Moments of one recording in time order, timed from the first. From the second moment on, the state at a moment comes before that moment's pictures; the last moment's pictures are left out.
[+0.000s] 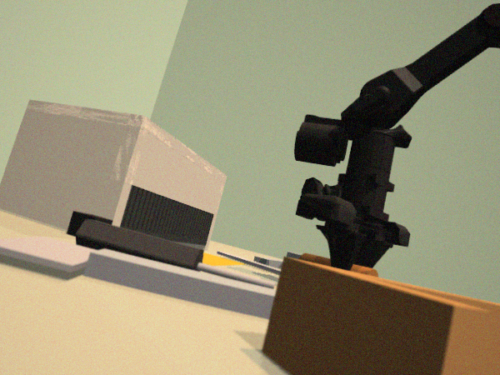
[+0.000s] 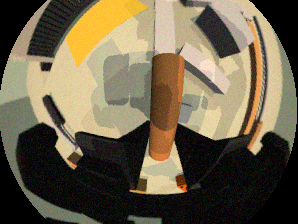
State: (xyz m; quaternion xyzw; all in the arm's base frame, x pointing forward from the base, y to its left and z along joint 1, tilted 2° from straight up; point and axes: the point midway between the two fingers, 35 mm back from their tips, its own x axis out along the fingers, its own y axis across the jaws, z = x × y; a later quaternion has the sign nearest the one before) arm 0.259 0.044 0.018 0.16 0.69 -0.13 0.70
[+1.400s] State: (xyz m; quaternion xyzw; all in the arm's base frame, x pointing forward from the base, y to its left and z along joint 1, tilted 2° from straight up) arm 0.262 0.007 0.017 0.15 0.69 -0.13 0.70
